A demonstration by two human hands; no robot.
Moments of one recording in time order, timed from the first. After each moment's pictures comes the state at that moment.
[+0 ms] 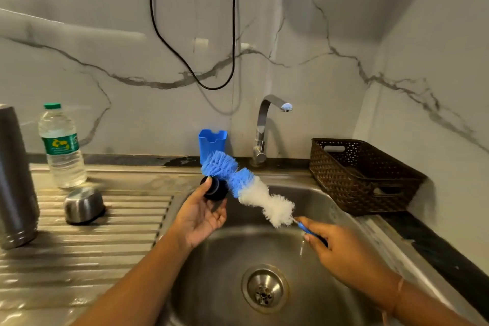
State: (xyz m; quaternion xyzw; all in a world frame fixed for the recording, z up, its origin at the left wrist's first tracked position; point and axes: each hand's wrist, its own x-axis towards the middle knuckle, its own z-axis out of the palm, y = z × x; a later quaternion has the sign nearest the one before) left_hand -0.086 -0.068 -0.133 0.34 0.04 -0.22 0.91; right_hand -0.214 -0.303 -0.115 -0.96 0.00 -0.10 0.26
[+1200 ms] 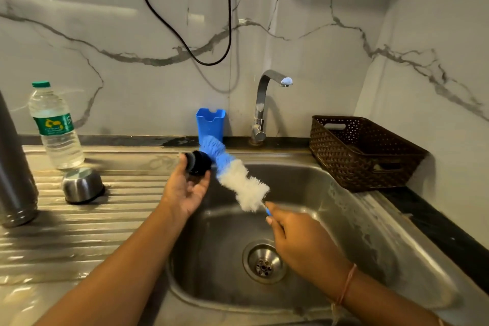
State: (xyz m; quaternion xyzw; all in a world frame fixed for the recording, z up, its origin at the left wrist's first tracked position) left_hand -0.071 -0.057 -0.132 0.25 0.14 -0.08 0.95; right_hand -0.214 -0.240 -0.131 -0.97 -0.02 -0.11 0.22
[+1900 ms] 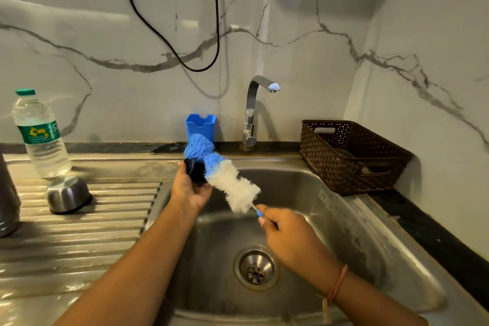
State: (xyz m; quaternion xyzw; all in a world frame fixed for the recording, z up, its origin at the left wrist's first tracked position) left_hand -0.049 -0.093 -0.131 0.25 0.16 -0.12 0.95; right_hand -0.211 -0.242 -0.120 -0.93 0.02 -0.08 0.36
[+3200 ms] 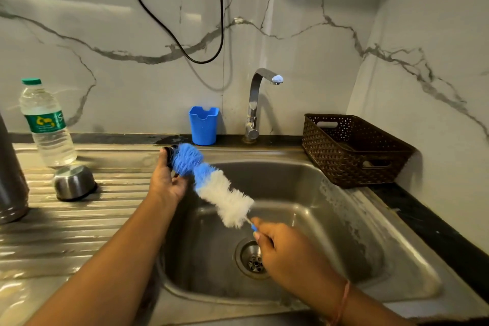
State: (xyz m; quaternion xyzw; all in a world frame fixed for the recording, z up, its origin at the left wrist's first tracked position) left_hand -0.045 -0.051 -0.133 0.19 0.16 -0.06 0.97; right_hand -0.238 -0.228 -0.134 -0.94 -0.01 -0.08 0.33
